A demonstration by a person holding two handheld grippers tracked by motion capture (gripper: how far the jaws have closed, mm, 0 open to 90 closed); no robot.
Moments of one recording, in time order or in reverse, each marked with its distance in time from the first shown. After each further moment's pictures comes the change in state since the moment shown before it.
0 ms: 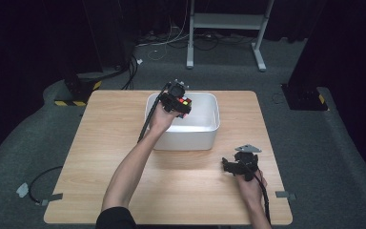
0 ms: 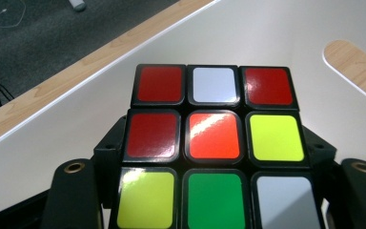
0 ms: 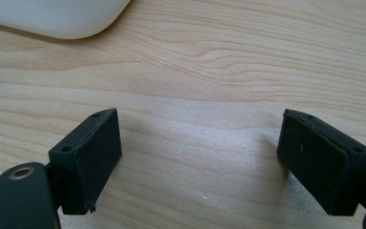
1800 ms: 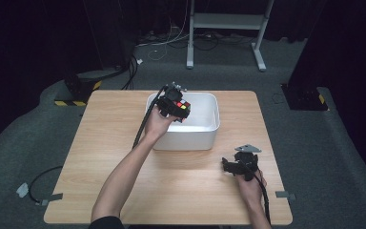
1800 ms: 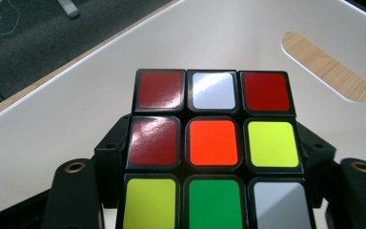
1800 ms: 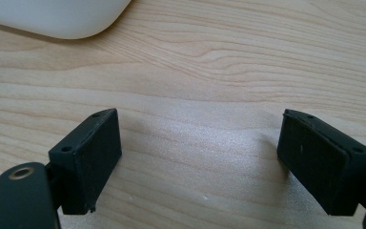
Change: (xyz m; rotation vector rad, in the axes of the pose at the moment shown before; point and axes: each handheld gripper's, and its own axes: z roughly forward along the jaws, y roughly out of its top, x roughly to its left) left arm -0.012 -0.013 -0.031 -0.024 -0.027 0.017; right arm 0.000 0.000 0.000 0.000 0.000 -0.001
